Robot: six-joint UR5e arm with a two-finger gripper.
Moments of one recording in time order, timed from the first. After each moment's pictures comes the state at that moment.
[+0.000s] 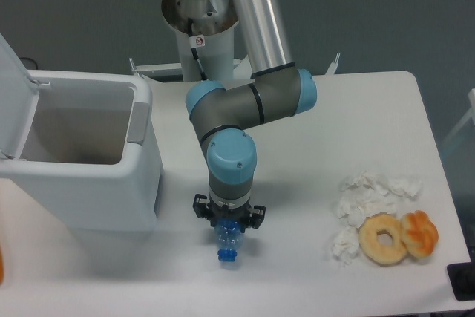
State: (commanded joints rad) arm 2.35 -2.11 -1.57 -0.93 1.52 0.56
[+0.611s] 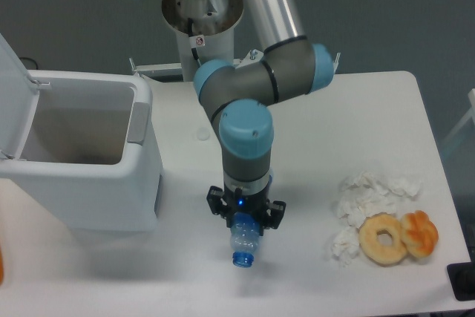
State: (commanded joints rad) arm 2.41 -2.00 -1.48 -0.93 1.50 0.73
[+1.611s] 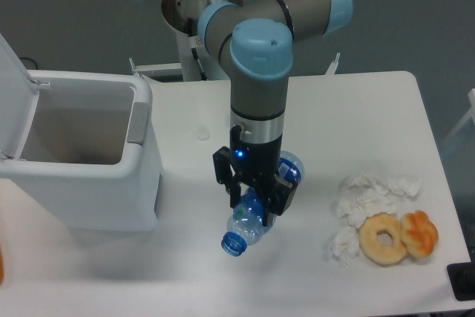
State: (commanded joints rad) arm 2.43 -1.89 -1.49 -0.94 1.37 1.03
